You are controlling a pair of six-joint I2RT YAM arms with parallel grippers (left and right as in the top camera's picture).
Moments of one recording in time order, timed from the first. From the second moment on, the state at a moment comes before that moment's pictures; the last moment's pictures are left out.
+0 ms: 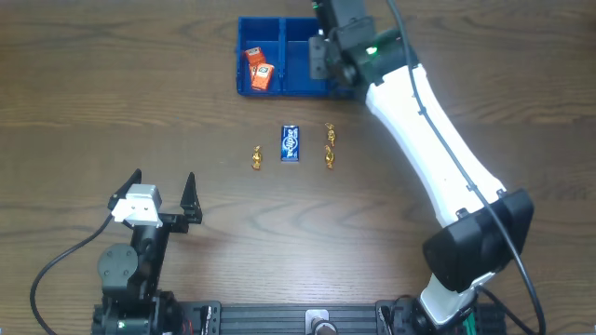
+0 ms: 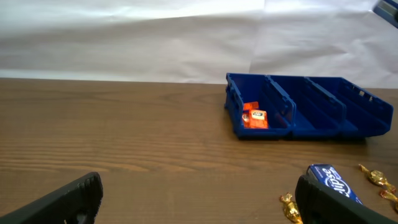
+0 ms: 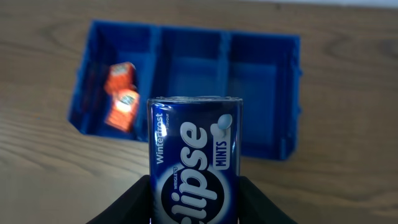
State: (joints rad) left arm -0.02 0.01 0.02 -0.10 0.10 -0.07; right arm 0.47 1.86 1.85 -0.88 0.19 0.33
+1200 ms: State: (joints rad) left arm -0.02 0.01 0.02 -0.10 0.10 -0.07; right arm 0.51 2.23 1.99 -0.71 0.29 0.43
